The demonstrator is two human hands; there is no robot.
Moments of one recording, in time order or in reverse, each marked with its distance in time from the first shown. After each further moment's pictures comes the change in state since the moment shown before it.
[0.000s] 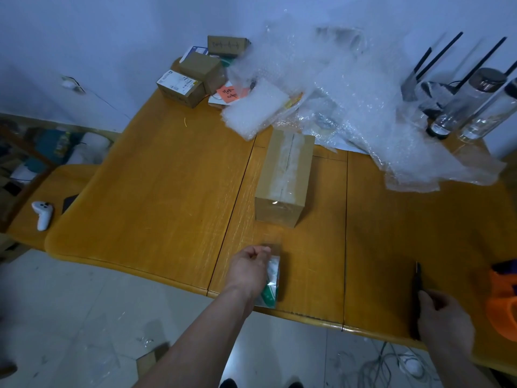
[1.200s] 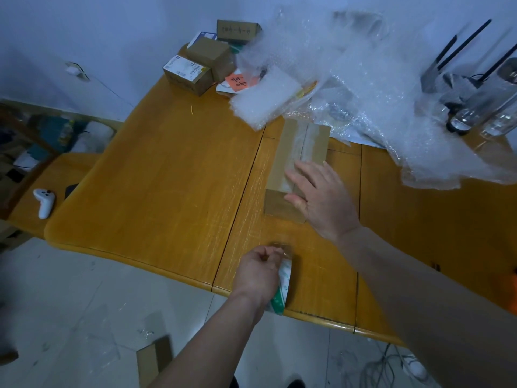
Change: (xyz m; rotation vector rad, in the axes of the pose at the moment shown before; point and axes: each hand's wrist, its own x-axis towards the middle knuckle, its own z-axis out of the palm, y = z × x) left_hand 0.010 -0.020 0.000 0.010 -0.043 0.057; right_hand -0.049 -0.224 0.085 -0.322 0.113 -1.557
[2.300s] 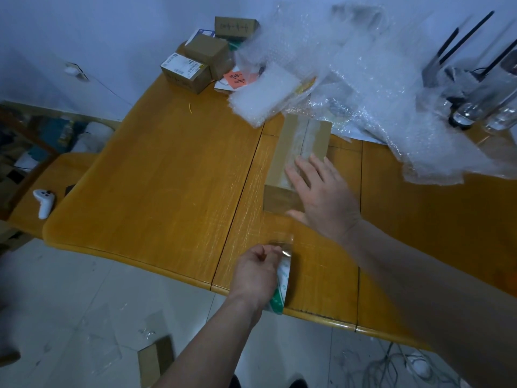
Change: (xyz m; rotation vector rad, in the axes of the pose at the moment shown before) left_hand -0.005 -0.003 -0.002 -0.061 -0.010 0.027; right_hand -0.003 -0.003 -0.006 -0.276 -0.127 -0.093
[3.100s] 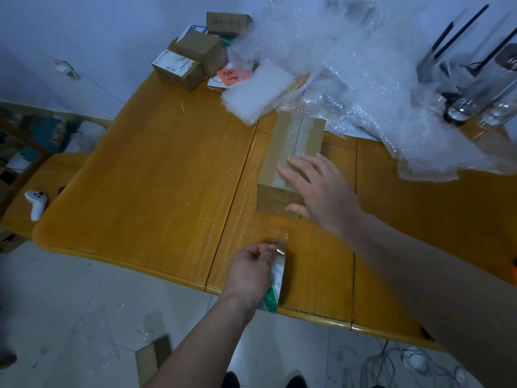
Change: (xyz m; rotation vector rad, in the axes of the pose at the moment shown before) left_hand 0.002 0.005 0.002 -0.001 -0.008 -0.022; right_hand 0.001 0.019 0.007 0.123 0.081 -0.075
